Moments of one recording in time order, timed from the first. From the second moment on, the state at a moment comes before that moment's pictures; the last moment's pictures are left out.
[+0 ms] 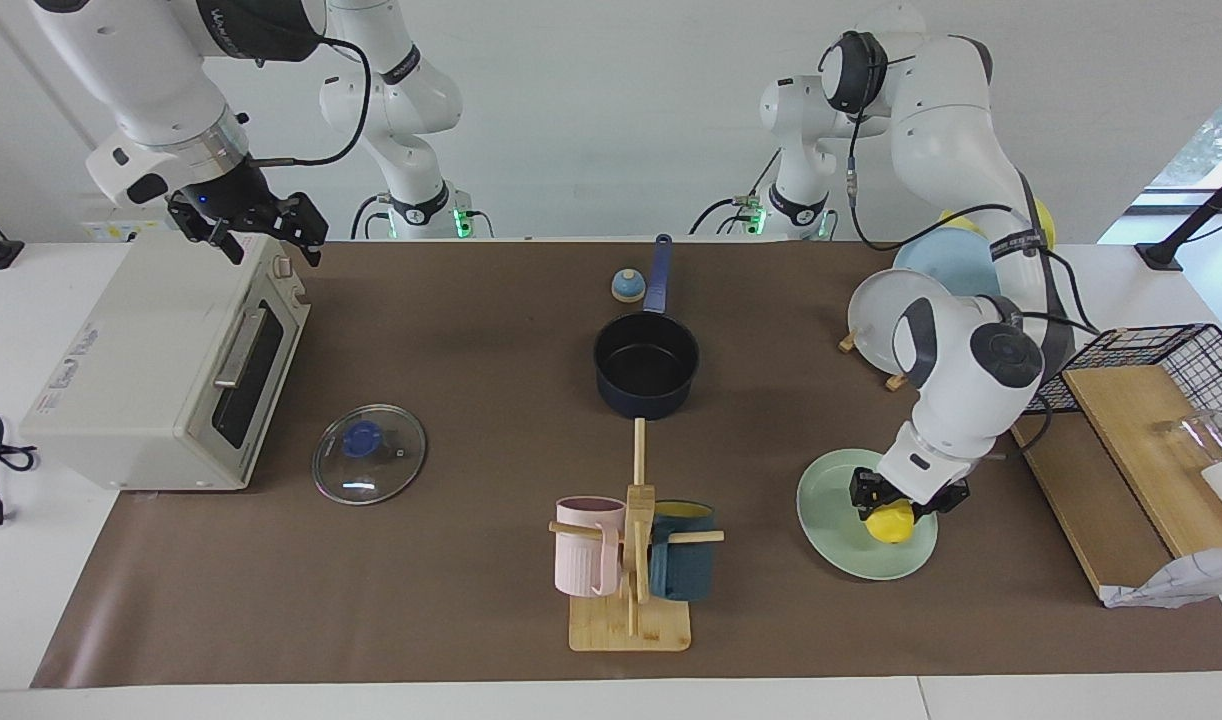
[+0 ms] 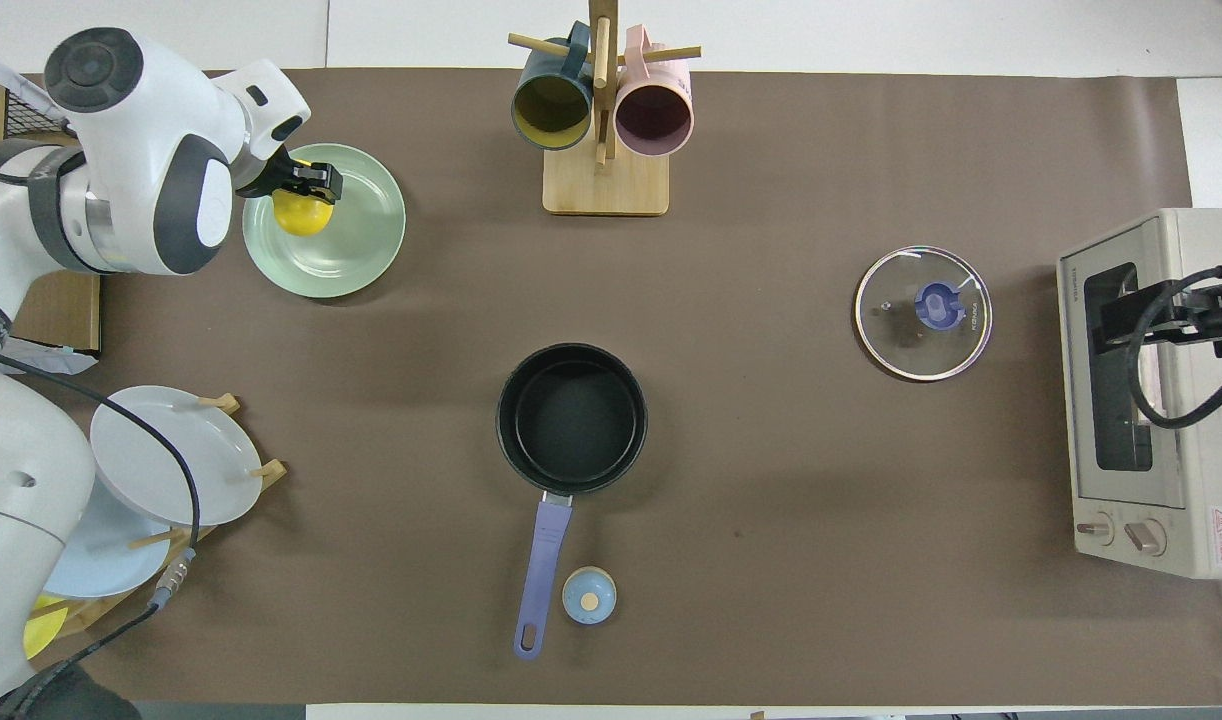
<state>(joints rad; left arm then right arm) -0.16 0.37 -0.04 -1.39 -0.08 1.79 -0.09 0.04 -0.02 -0.06 -1.60 -0.01 1.49 -0.02</state>
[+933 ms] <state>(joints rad) -0.69 0.11 -0.05 -1.94 -0.14 2.09 -0.65 0.09 0.16 -0.06 -1.88 -0.01 2.06 -0.20</state>
